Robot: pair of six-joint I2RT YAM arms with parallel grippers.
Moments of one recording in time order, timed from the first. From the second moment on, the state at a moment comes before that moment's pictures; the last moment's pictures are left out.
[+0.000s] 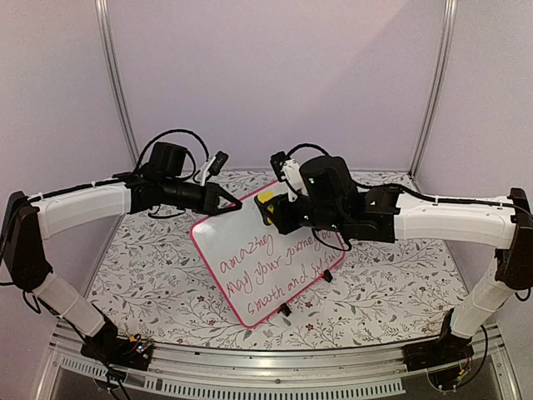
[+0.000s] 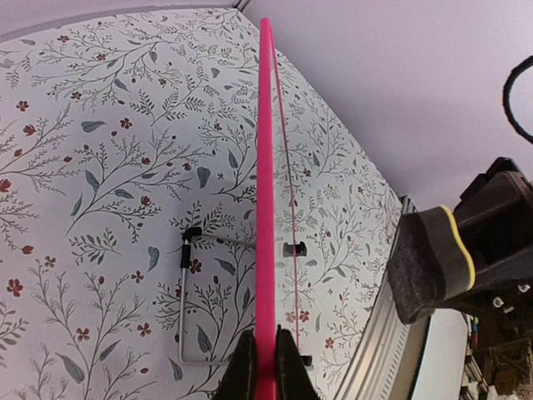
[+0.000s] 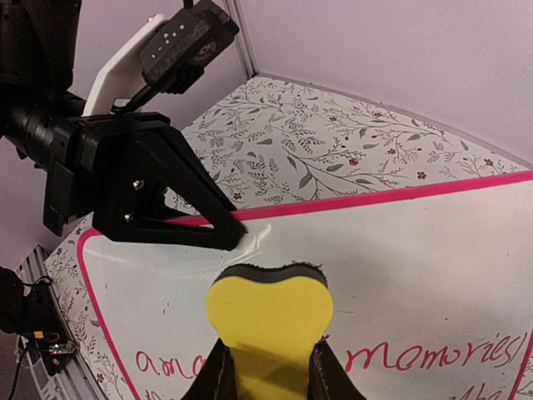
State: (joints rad) left arm -0.54 1.51 1.10 -0.19 0.62 -0.32; right arm 1.07 1.61 1.29 -0.12 0.23 0.33
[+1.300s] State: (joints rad) left arm -0.54 1.50 1.09 -0.17 0.61 -0.33; right arm 1.18 1.70 1.31 -0.24 0.27 0.19
